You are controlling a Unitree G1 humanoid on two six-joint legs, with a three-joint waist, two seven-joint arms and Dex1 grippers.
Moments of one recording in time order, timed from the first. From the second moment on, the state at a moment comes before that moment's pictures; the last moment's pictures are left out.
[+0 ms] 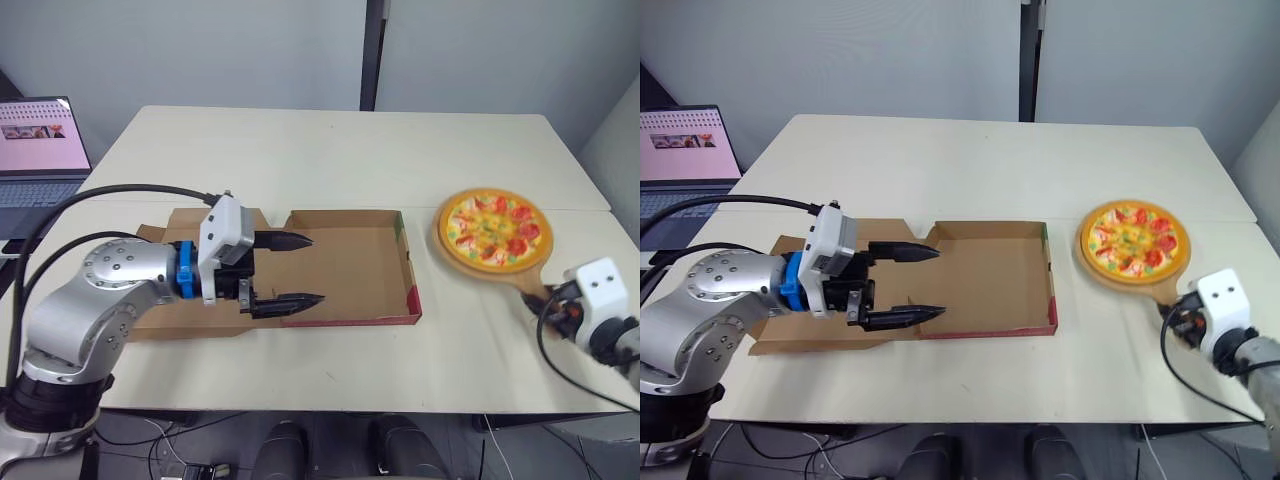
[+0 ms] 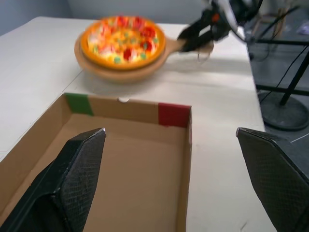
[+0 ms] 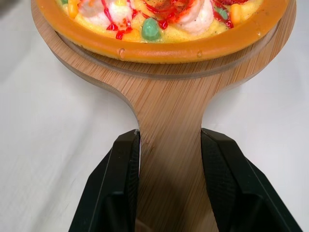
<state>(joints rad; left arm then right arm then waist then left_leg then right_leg) -0.38 0.88 0.09 -0.45 -0.68 0.64 -1.06 0.07 -0.79 -0.43 -0.46 0.37 0.80 0.53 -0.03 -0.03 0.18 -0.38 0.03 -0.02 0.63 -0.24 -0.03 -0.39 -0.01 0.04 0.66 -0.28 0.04</state>
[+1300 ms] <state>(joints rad) -0.38 0.95 0.13 -0.38 -0.65 0.61 -1.08 -0.45 -0.97 0.14 -0.32 0.08 0.52 0.82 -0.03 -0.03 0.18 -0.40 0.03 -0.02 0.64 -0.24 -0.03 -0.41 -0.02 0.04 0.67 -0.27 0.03</state>
